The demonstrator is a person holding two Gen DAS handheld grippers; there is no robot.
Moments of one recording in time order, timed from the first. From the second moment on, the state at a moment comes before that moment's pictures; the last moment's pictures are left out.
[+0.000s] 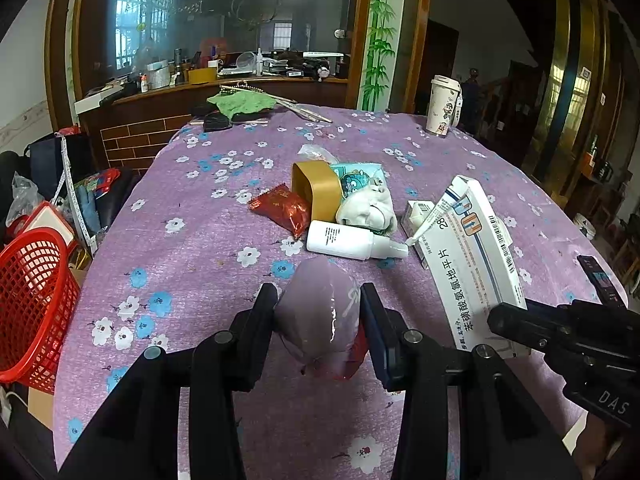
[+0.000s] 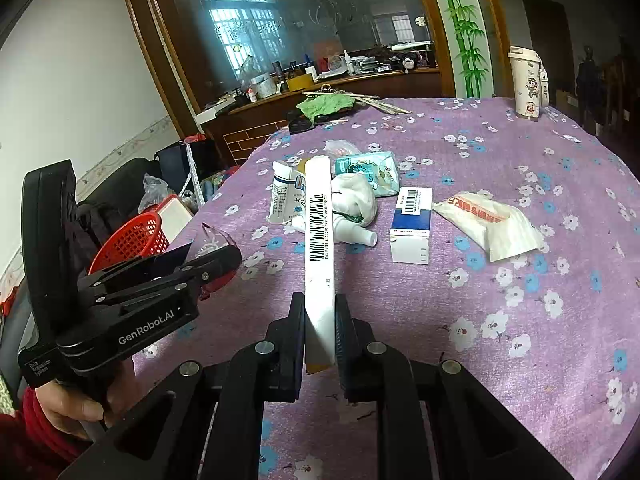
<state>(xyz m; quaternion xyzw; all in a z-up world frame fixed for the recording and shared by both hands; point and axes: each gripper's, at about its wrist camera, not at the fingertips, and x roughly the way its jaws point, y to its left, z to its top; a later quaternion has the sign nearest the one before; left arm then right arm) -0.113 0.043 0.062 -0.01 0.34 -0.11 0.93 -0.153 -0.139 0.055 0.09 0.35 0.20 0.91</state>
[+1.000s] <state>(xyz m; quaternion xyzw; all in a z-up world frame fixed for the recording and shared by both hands) -0.117 0.058 0.078 -0.02 0.33 -0.09 0.94 -0.157 -0.134 0.063 0.08 0.35 0.20 0.91</state>
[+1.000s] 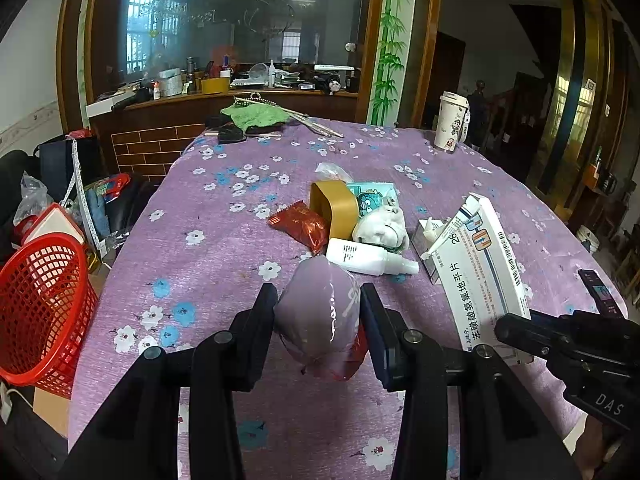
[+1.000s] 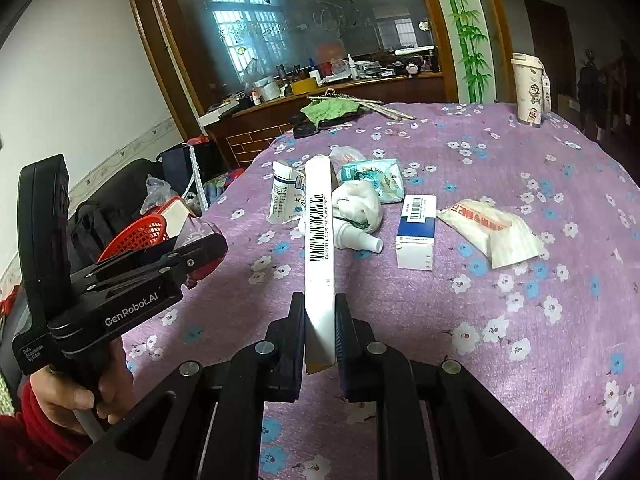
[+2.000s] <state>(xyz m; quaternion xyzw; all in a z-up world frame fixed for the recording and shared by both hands) -0.113 0.107 0.074 -0.04 0.33 -0.05 0.94 -0.139 -0.085 0.069 0.04 0.36 0.25 0.90</state>
